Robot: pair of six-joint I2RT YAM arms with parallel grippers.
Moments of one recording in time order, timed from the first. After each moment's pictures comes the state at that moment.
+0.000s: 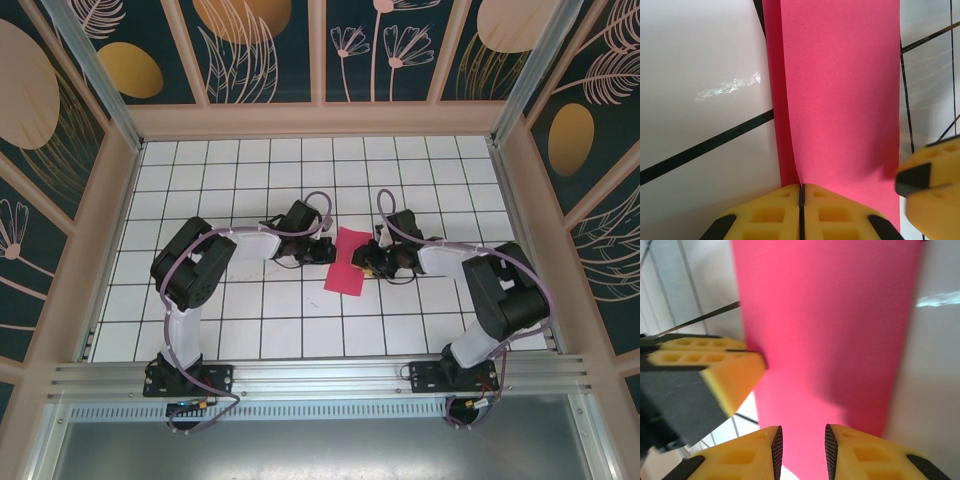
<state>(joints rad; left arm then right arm) -0.67 2.00 1.11 -0.09 0.46 -0.59 0.44 1.58 0.69 -0.09 -0.55 0.79</state>
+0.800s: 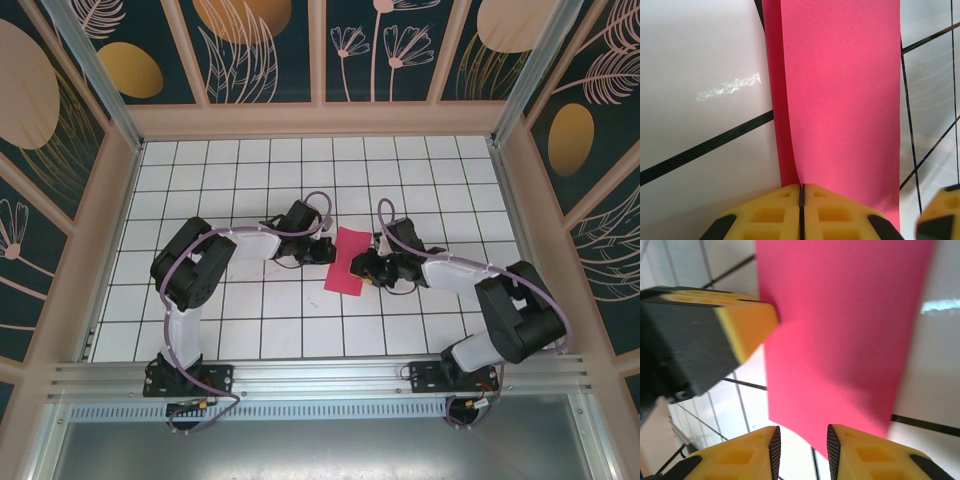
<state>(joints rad) -0.67 2.00 1.11 -0.08 0.46 -0.59 0.50 1.45 0.61 -0.10 -0.52 0.84</state>
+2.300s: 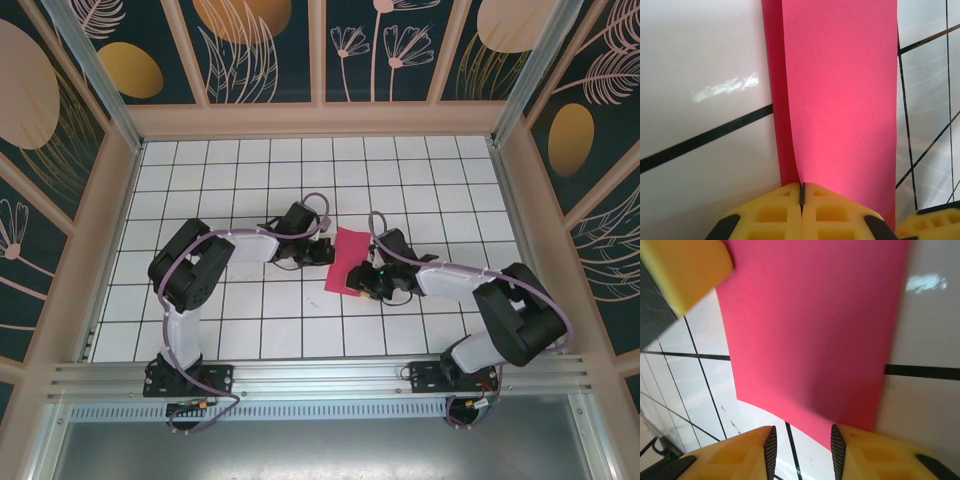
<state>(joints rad) -0.67 1.97 1.07 -0.04 0.46 -0.63 0.59 1.43 0.58 -0.17 -0.42 0.86</state>
